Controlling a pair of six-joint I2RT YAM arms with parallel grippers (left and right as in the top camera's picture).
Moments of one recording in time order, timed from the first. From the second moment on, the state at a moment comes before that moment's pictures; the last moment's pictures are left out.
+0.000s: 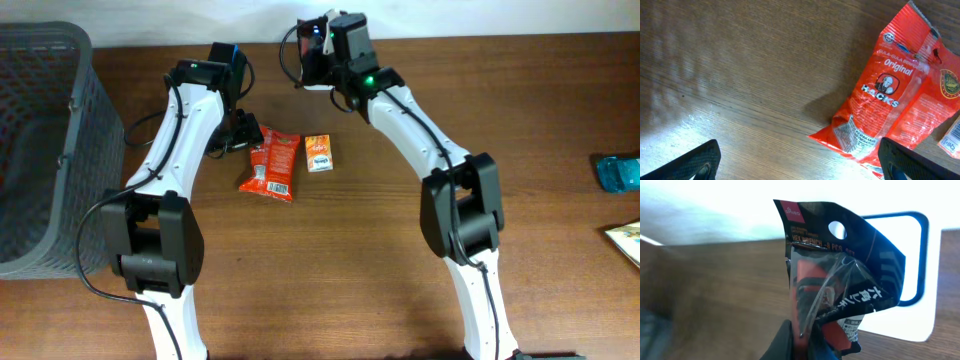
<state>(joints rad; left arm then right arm) -0.18 2.13 1.92 -1.30 -0.17 -0.52 0.39 2.41 2.09 -0.26 -0.17 0.45</state>
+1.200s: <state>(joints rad) -0.18 2.13 1.92 -1.30 -0.17 -0.52 -0.58 2.25 2.01 -1.08 0.16 0.52</state>
